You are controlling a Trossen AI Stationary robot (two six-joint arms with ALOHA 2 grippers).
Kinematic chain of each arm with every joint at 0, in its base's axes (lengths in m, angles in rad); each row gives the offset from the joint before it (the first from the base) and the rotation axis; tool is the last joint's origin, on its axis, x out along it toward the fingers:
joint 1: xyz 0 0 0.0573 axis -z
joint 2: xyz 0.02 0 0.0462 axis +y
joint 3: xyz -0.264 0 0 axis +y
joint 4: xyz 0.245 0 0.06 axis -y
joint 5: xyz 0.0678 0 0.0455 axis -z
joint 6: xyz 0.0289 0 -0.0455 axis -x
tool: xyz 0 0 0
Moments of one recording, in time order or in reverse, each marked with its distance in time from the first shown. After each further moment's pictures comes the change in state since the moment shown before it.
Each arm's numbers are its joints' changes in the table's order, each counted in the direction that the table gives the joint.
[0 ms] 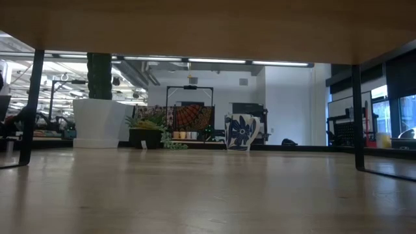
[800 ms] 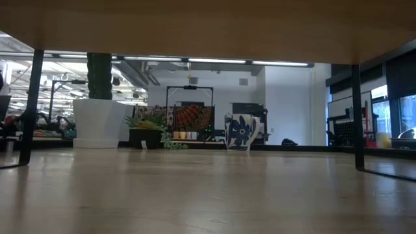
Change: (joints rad) left arm 0.000 0.000 0.000 -0.021 0.000 -0.001; right arm 0.071 -0.003 -0.025 0.020 -0.004 -0.056
